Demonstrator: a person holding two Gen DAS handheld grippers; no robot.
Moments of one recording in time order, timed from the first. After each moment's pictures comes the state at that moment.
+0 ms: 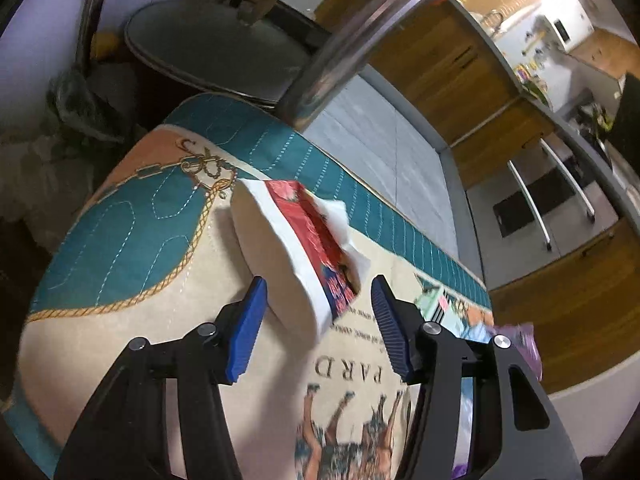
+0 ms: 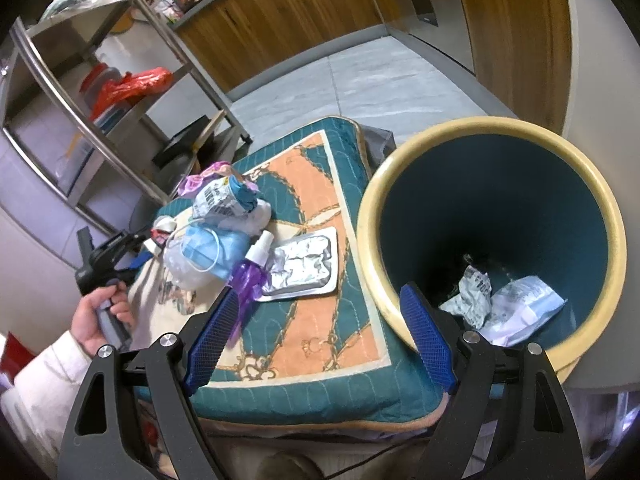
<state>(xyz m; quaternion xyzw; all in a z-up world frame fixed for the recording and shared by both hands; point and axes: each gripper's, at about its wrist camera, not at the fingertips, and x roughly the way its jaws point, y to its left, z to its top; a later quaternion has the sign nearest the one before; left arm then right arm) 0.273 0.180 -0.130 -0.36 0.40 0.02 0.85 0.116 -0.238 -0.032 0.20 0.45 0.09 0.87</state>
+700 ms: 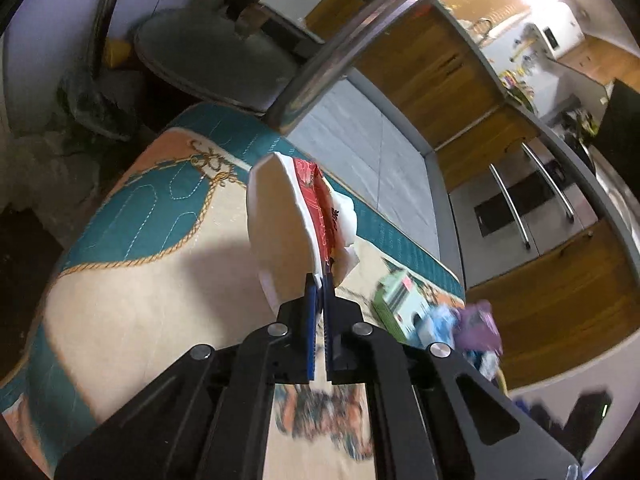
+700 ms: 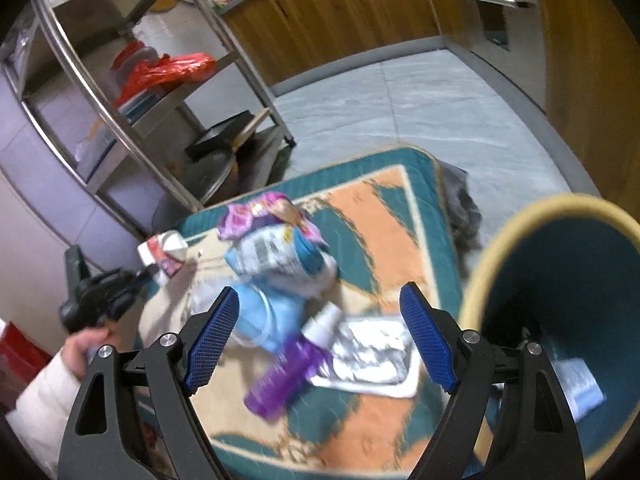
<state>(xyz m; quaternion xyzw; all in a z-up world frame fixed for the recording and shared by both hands) 0.228 0.166 -0.089 -0.35 0.38 0.00 0.85 0.208 -0.176 -0.018 0.16 0.43 0.17 0.87</state>
